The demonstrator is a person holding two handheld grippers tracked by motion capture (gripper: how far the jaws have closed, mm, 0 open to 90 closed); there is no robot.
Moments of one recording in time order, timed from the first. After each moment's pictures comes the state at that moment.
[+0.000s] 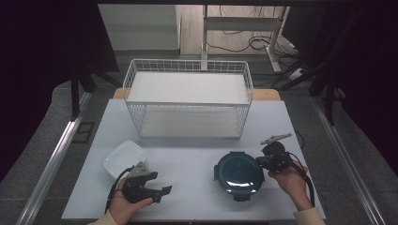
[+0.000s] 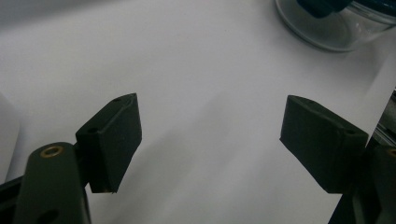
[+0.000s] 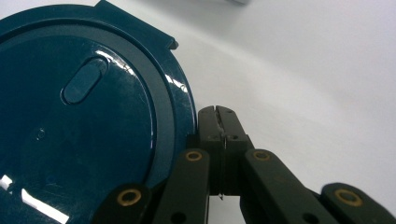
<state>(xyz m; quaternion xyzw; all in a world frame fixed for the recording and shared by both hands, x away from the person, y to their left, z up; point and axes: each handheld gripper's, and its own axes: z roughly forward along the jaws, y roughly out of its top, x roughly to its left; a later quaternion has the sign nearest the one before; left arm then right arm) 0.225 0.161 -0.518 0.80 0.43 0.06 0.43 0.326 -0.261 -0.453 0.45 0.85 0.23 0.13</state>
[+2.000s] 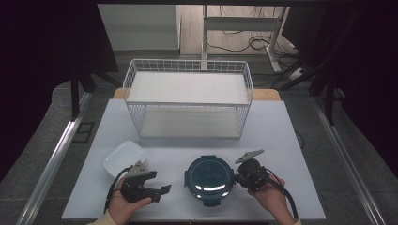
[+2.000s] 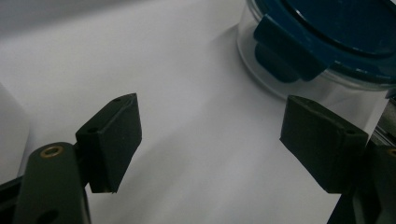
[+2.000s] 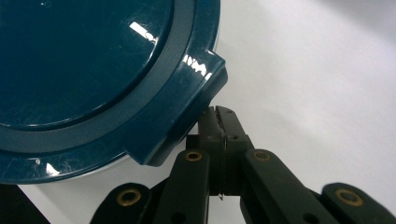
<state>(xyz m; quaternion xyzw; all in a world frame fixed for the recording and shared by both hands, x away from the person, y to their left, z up) 0.224 0.164 -0.515 0.79 0.43 0.06 0.43 0.283 -0.199 -0.475 0.38 0.89 0.22 0.09</state>
